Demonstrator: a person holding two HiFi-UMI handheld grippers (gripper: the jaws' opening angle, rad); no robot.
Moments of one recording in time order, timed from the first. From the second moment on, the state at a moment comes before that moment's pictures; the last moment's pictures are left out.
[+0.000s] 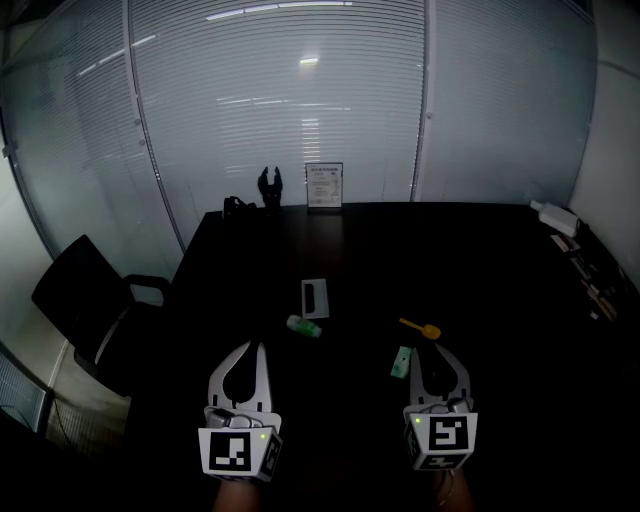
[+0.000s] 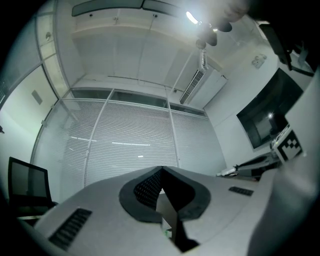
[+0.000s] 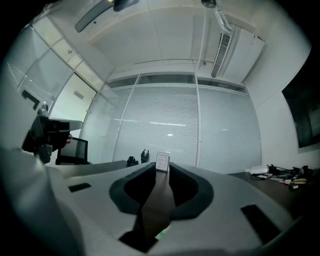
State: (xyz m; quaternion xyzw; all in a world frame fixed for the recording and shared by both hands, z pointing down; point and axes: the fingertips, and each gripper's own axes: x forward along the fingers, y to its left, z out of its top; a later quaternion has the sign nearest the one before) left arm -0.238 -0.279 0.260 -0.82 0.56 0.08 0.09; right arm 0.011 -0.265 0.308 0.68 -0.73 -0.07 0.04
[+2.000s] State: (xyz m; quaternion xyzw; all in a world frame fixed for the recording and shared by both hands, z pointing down) left arm -0.238 -0.351 0.267 -0.79 0.60 0.07 0.09; right arm 0.080 -0.390 0.589 0.67 -0.60 0.33 0.29
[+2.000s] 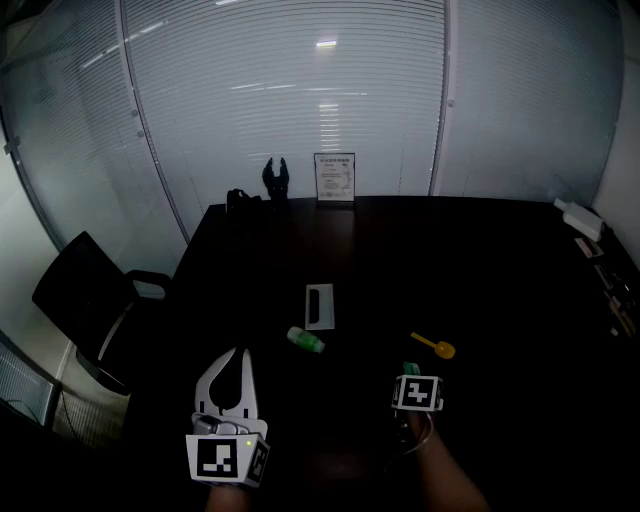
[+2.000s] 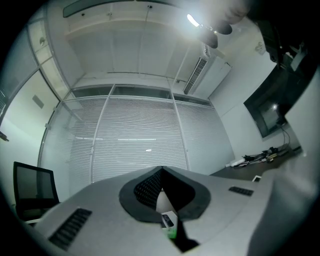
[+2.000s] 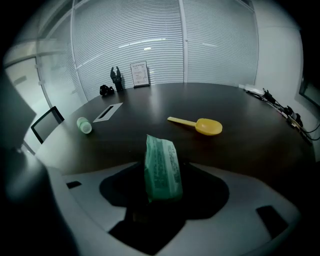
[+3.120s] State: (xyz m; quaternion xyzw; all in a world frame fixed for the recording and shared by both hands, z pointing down) left arm -0.245 -0.348 0.271 -0.79 0.60 0.06 0.09; right arm 0.060 -0.376 0.566 0.64 -0.64 0.31 0.29
